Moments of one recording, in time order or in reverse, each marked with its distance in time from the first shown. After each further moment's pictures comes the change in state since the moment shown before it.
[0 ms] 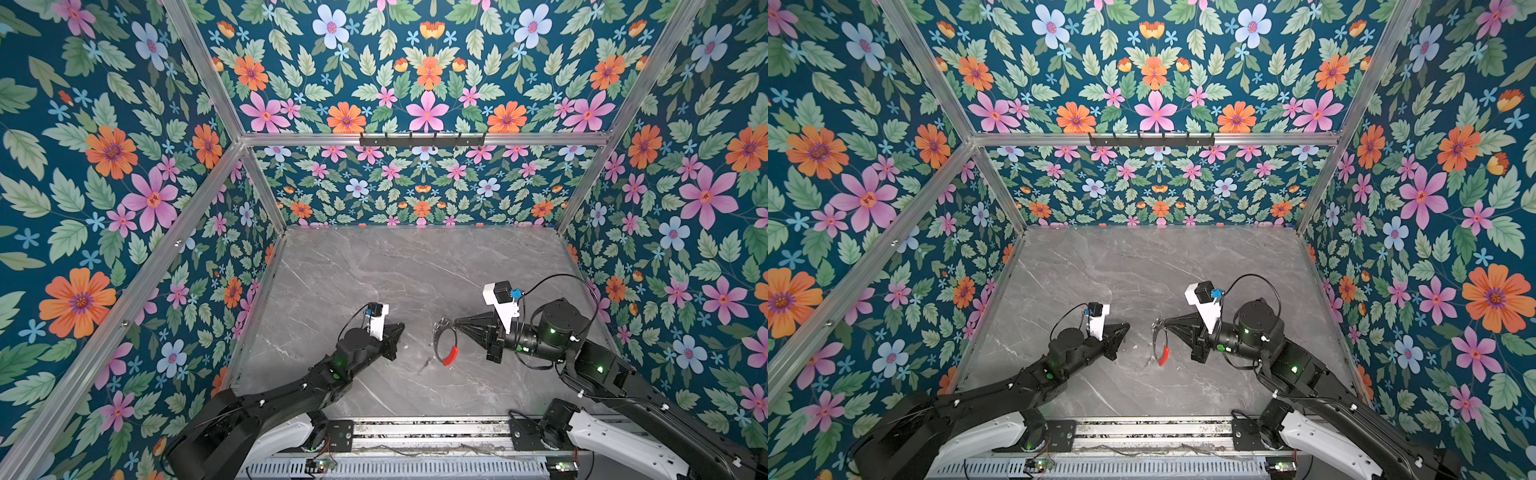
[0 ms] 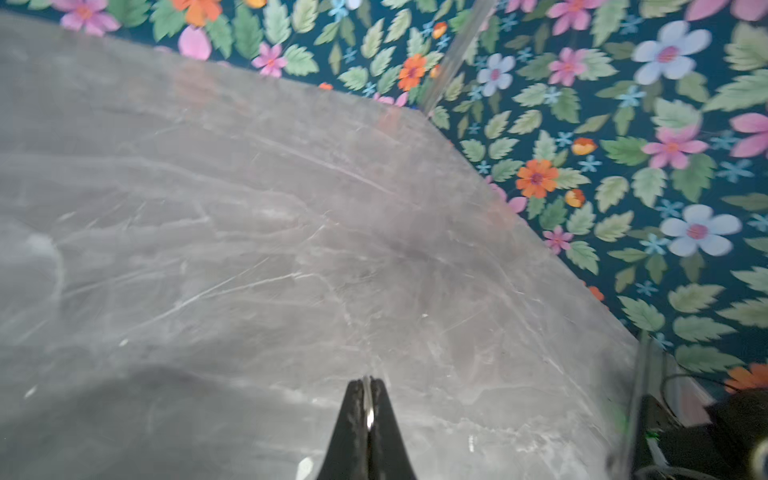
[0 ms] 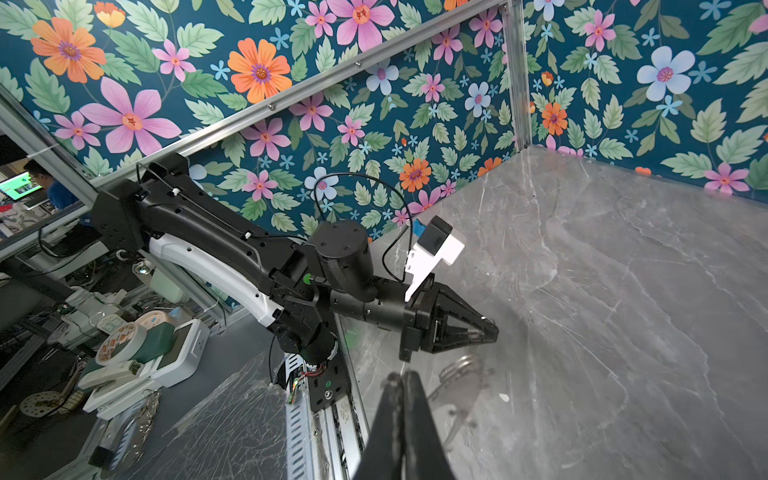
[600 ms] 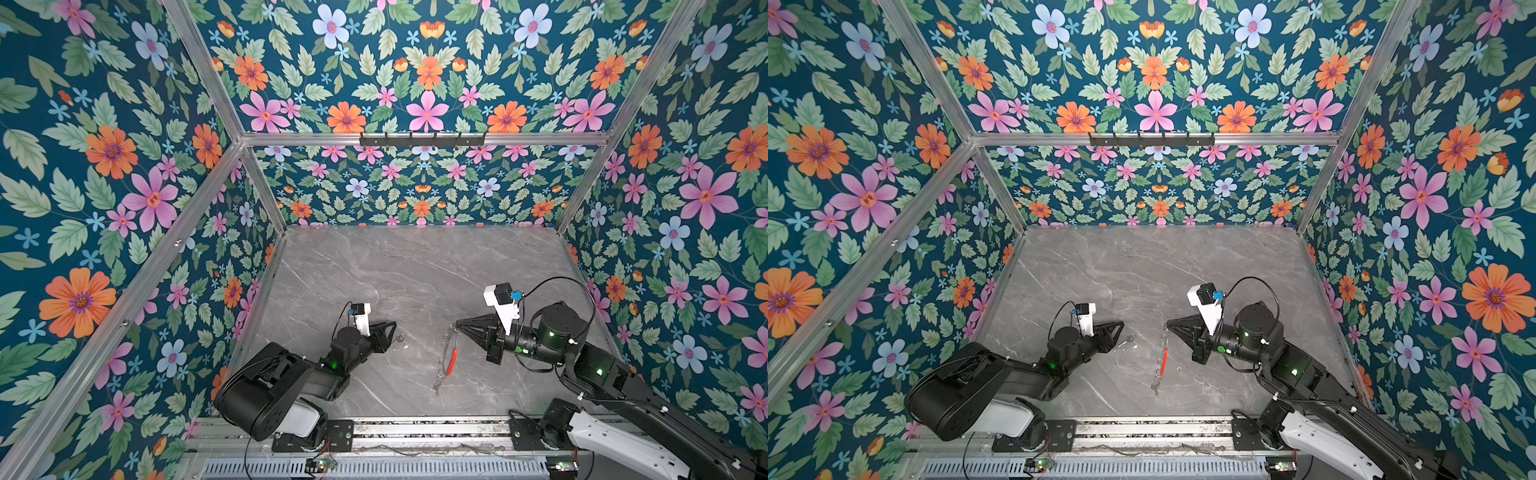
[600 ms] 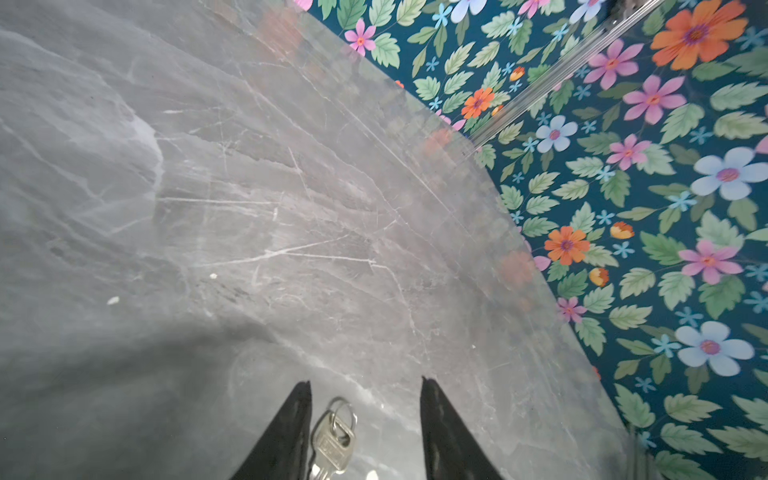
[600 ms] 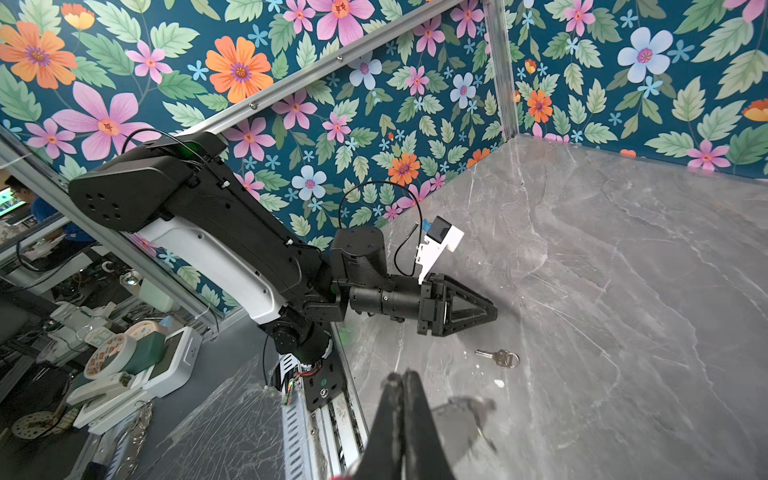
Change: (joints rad) left arm 0.171 0.316 -0.079 0.423 0.101 -0.205; right arm 0.000 -0.024 -0.036 -0.004 0.042 0.030
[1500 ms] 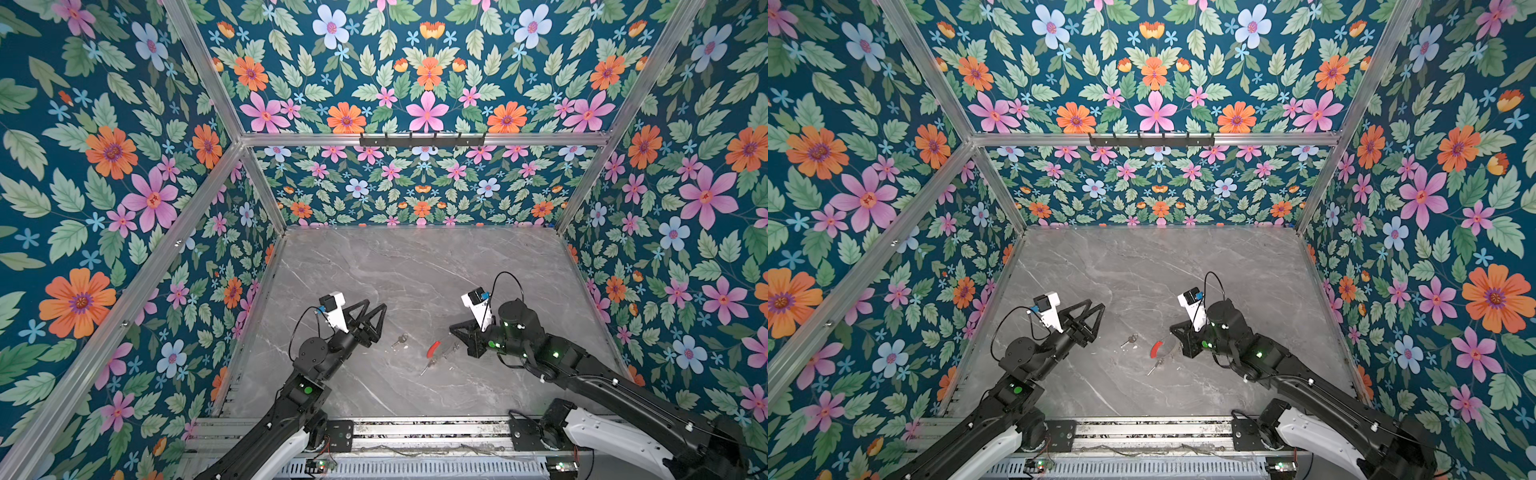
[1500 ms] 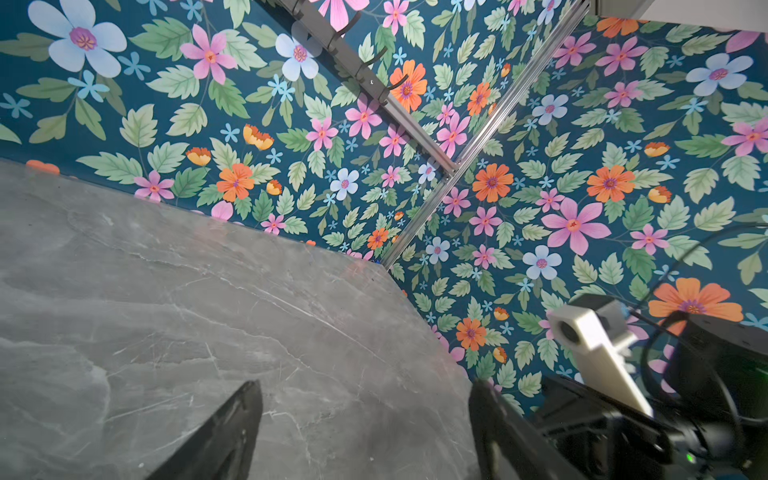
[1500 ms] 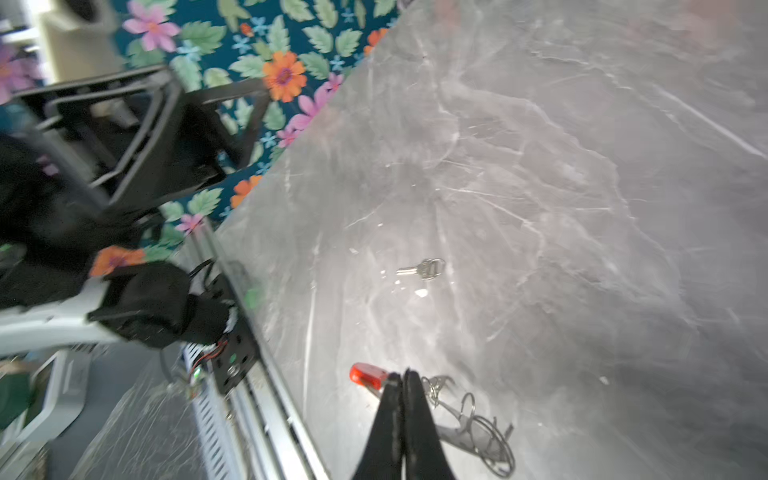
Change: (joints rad) left arm 0.003 -0.835 0.077 -0.524 -0.046 0.063; right arm -0.104 0.253 -0.116 0.011 0.135 0.054
